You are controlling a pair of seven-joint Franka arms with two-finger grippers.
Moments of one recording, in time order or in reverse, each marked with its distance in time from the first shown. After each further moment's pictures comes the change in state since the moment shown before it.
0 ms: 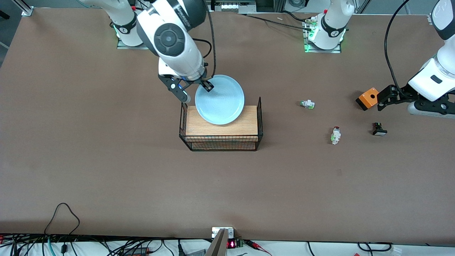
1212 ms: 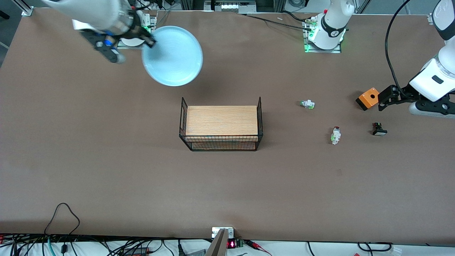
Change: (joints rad) left arm 0.002 0.000 0.003 0.000 0.000 -0.001 0.000; right arm -0.098 -0.291 -0.146 0.012 0.013 -0.487 -0.284
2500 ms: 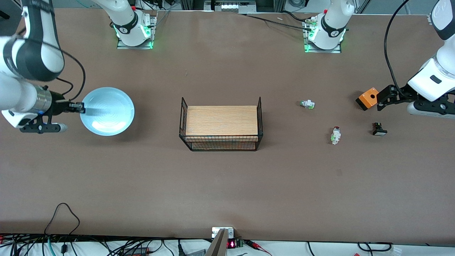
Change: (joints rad) left arm -0.002 0.000 -0.006 0.000 0.000 0.000 0.000; right arm -0.399 0.186 -0.097 -0.288 -0.178 0.583 -1.298
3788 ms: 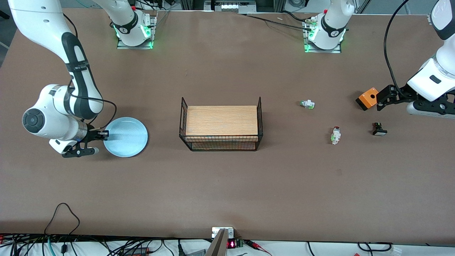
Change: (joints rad) left arm 0.000 0.000 -0.001 0.000 0.000 0.000 0.000; right arm -0.045 0.294 0.064 -0.080 0.089 0.472 -0.143
